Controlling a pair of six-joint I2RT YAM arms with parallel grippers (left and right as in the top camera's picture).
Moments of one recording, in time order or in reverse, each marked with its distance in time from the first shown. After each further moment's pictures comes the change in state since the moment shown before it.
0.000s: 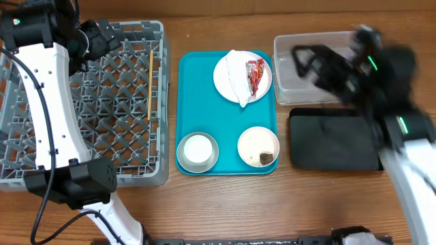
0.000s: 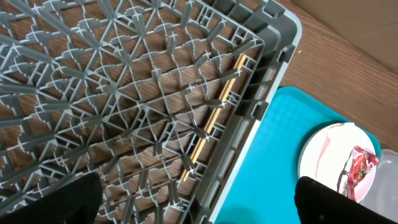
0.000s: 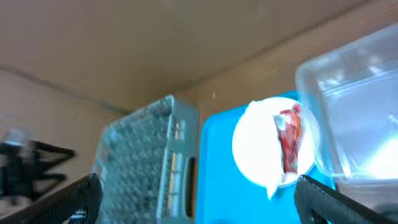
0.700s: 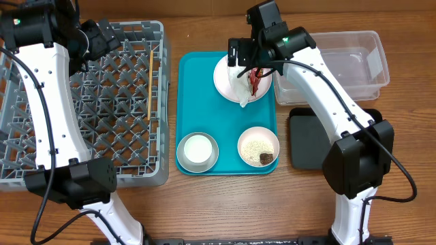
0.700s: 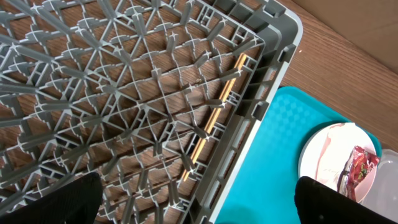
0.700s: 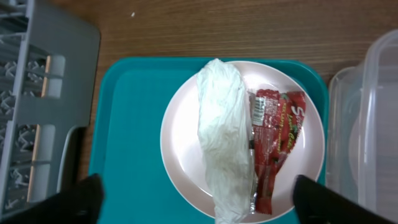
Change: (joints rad) left arm 0.000 0.000 -0.001 0.000 0.000 0.000; right arm 0.261 0.753 0.611 -0.311 0.323 -0.228
